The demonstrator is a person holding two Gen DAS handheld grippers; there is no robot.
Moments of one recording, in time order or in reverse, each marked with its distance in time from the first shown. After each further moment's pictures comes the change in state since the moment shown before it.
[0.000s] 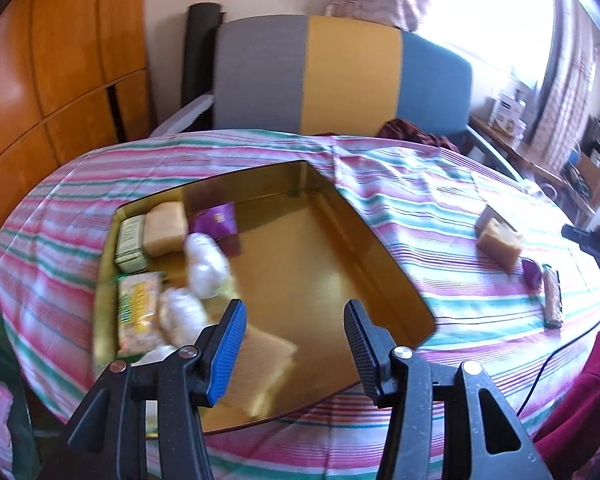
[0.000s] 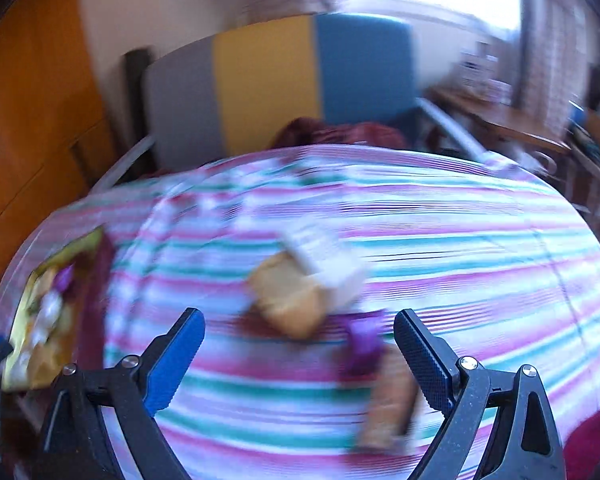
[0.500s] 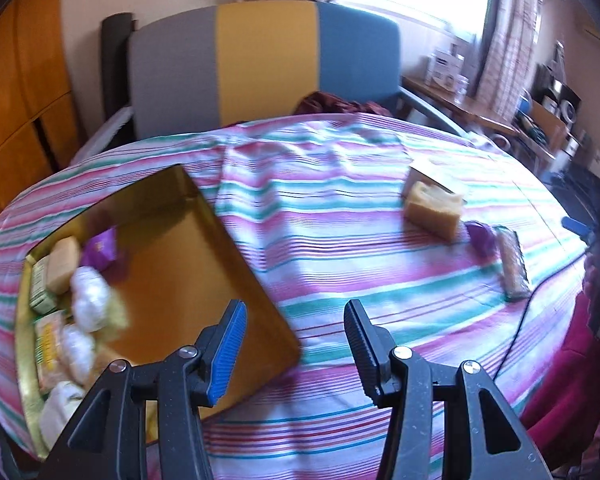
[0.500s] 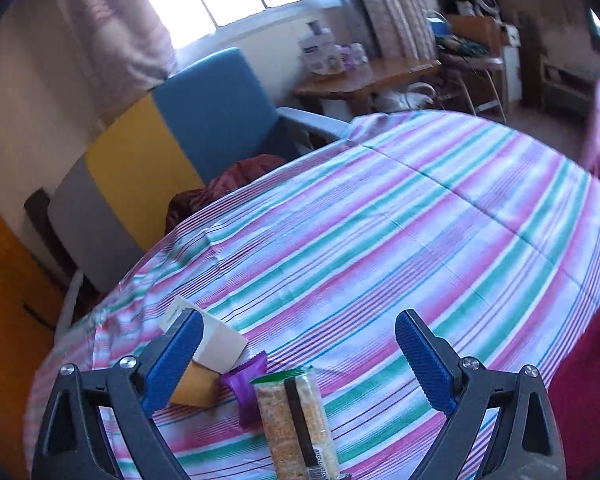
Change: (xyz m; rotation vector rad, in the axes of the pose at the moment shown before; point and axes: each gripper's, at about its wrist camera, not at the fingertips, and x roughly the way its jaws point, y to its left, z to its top) left arm 0.030 -0.103 0.006 0.182 0.056 -0.142; right arm -0.011 -0.120 -0.007 0.523 -0.092 -0.097
